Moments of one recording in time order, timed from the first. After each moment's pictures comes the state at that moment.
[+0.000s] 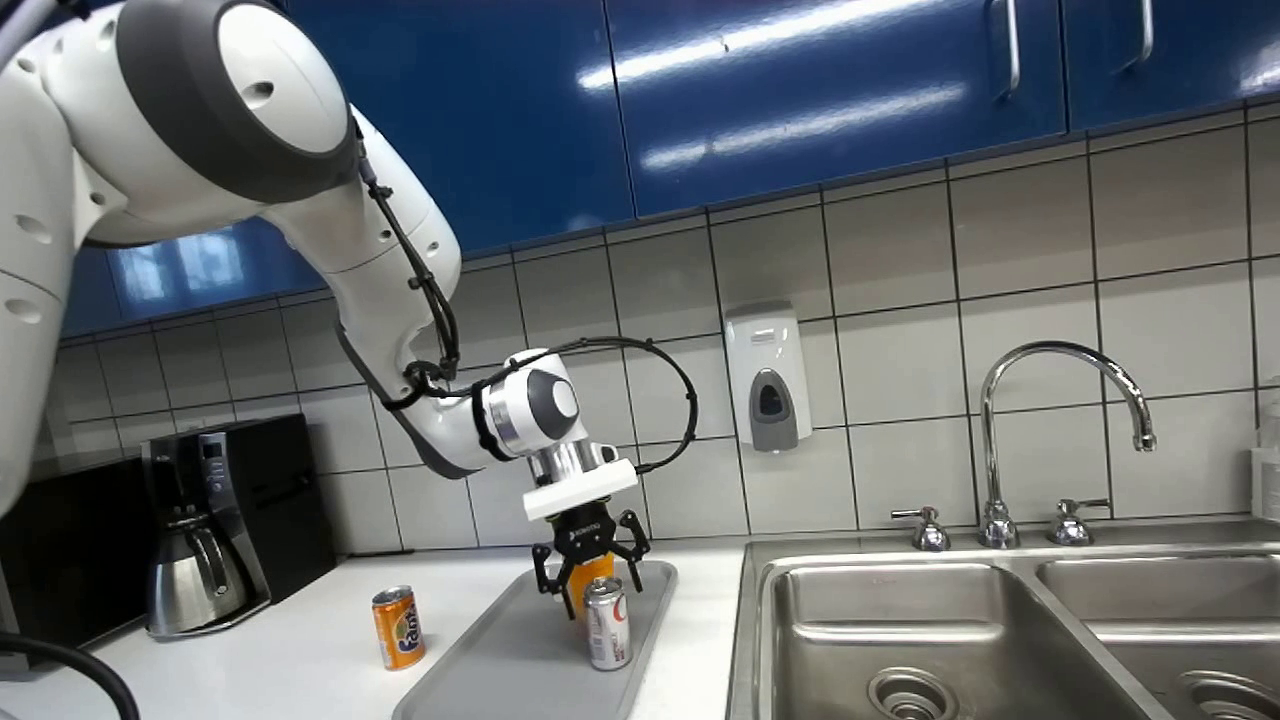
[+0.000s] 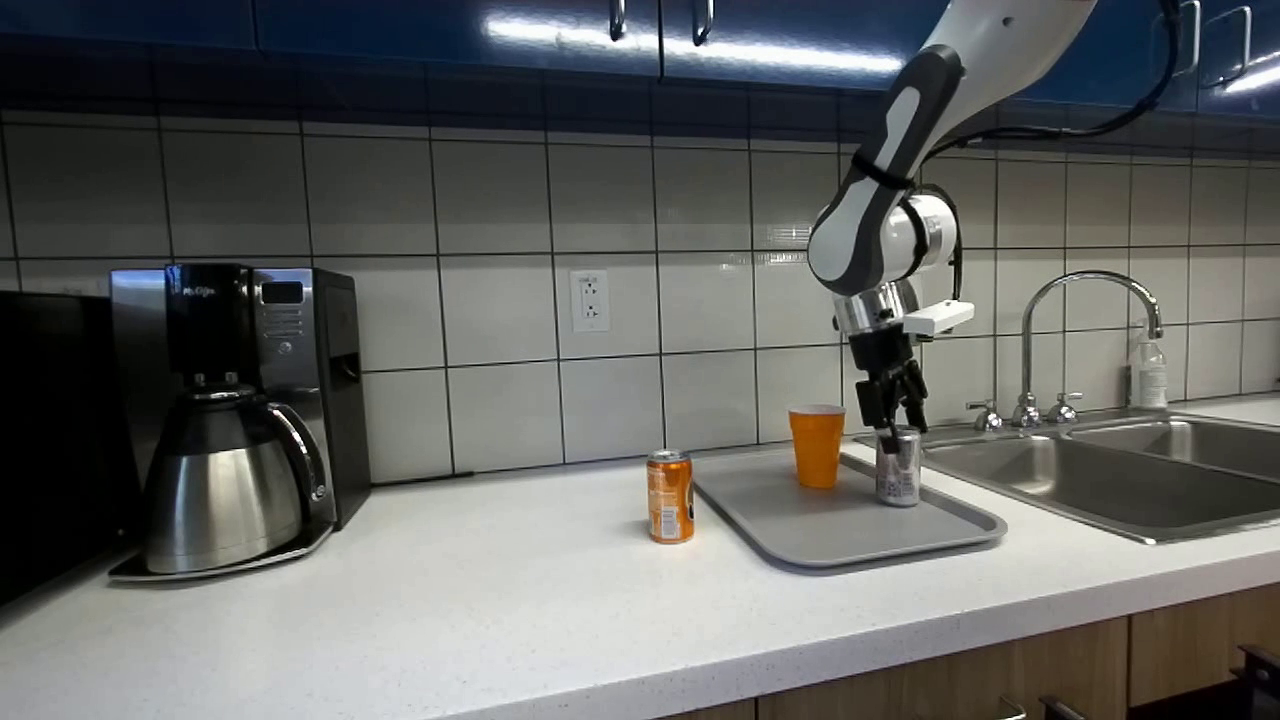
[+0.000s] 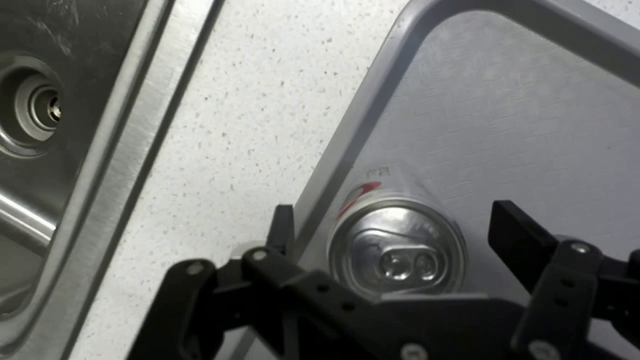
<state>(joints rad) -0.05 0.34 -0.02 -2.07 -0.28 2.29 -0.43</state>
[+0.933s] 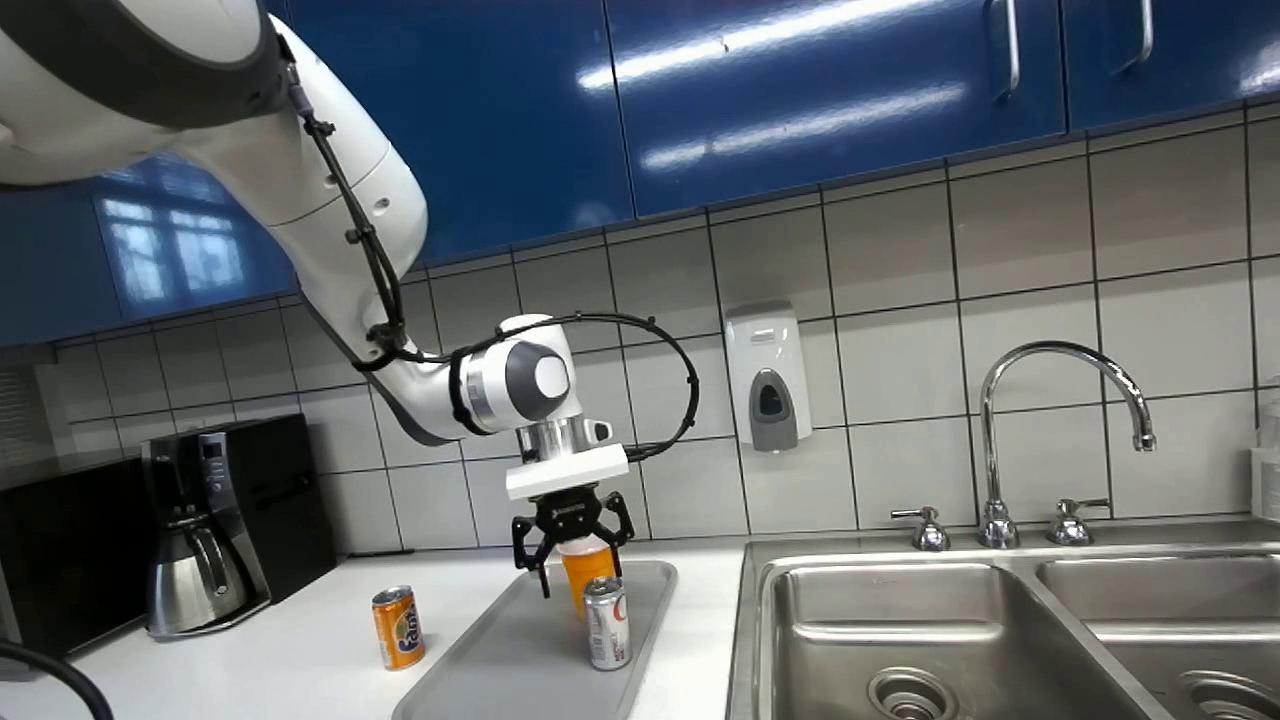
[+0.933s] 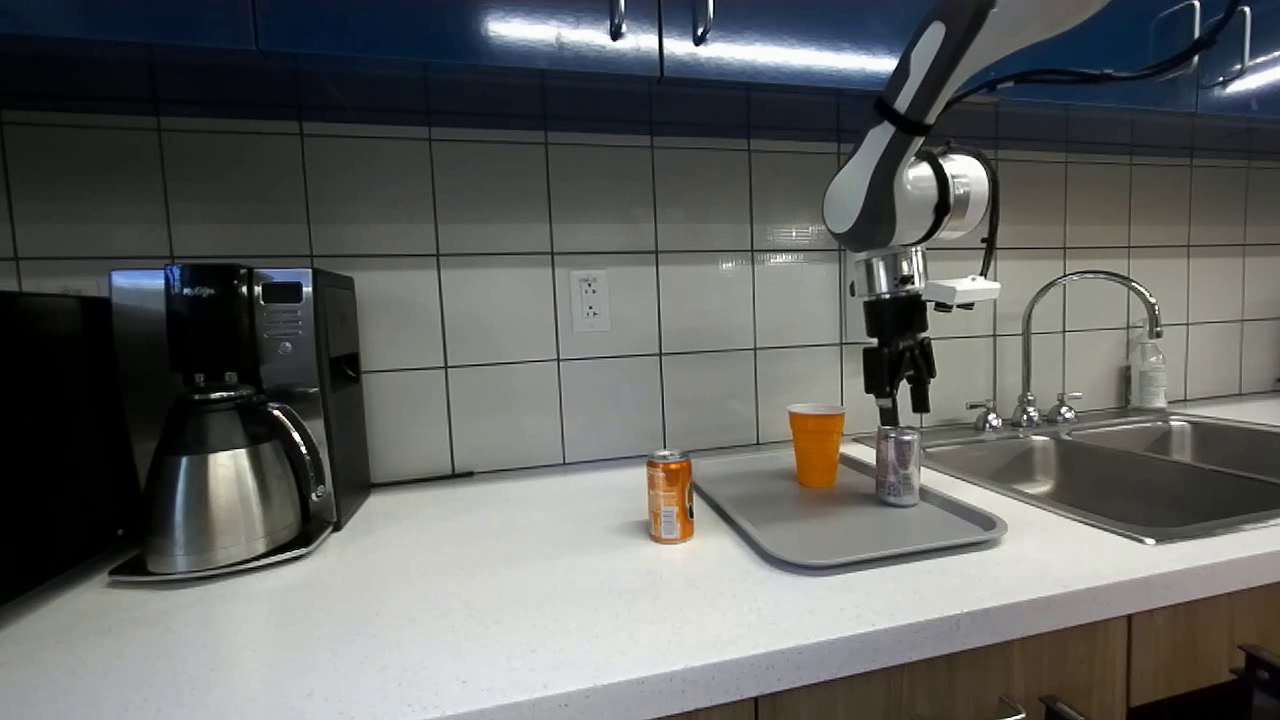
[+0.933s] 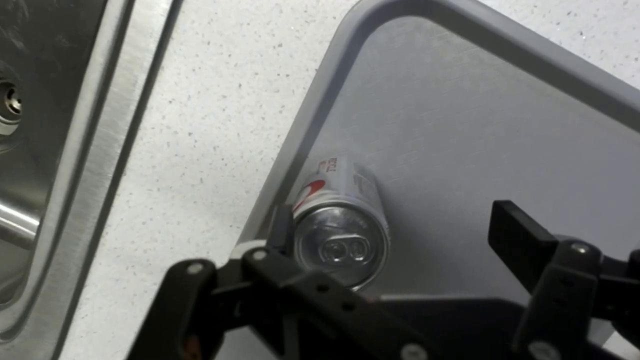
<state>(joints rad) -0.08 0.18 -0.02 -2.20 -0.11 2.33 -0.53</state>
